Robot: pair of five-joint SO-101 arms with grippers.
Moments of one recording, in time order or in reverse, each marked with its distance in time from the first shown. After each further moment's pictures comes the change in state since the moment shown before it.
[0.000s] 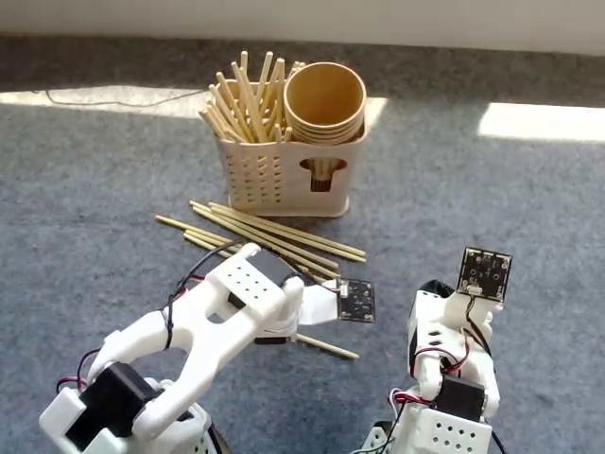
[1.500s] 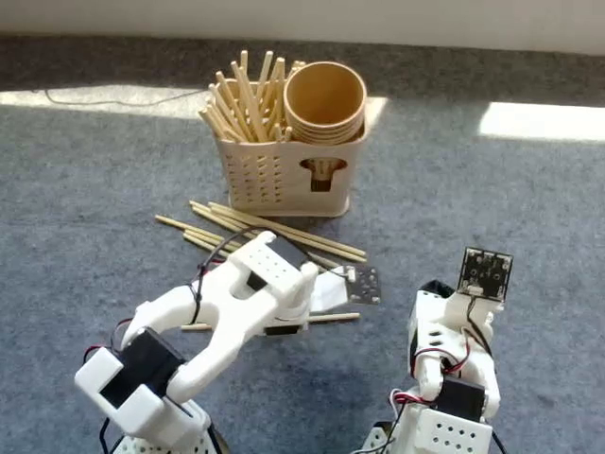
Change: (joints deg) left arm -3.3 14.4 -6.7 -2.7 2.5; right arm 0.0 0.0 0.0 0.0 0.0
